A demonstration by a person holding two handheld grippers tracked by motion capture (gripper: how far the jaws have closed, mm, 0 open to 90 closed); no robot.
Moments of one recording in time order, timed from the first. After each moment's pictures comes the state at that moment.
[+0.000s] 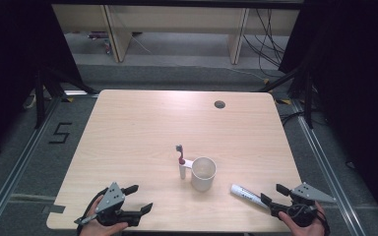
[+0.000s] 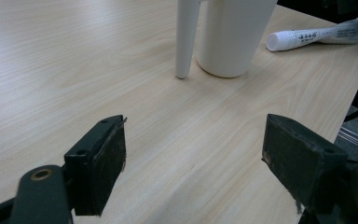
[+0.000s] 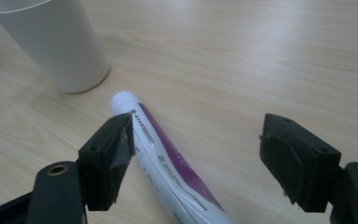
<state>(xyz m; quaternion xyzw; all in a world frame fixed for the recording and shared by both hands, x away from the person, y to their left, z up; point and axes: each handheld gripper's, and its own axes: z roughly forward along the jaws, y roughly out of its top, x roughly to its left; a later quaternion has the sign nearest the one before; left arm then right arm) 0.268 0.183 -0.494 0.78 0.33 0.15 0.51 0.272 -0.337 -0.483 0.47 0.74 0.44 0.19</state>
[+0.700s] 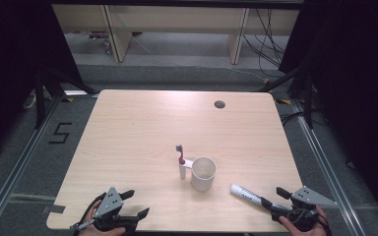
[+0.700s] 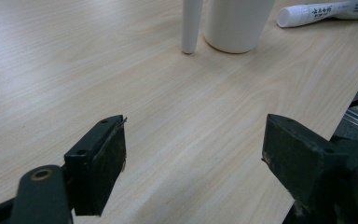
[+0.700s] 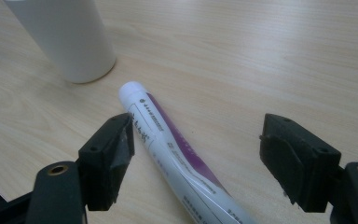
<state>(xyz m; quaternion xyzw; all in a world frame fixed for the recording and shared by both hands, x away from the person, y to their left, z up) 0.259 0.188 -0.498 0.79 0.35 0.15 0.48 0.262 -0.336 -0.480 0.46 0.75 0.44 0.20</state>
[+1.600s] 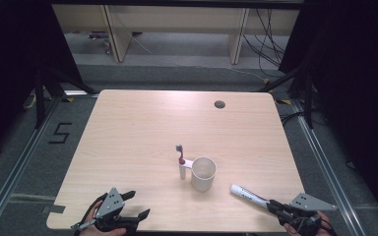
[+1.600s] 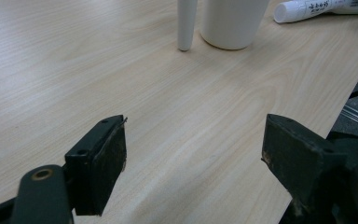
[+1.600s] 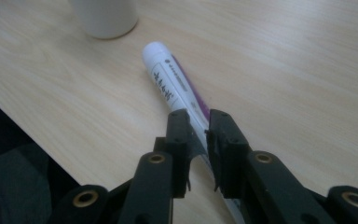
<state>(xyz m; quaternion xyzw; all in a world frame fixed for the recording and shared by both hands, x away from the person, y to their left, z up) 0.258 0.186 -0.499 0.80 0.34 0.15 0.47 0.245 -0.333 -0.472 0.43 0.80 0.38 0.17</state>
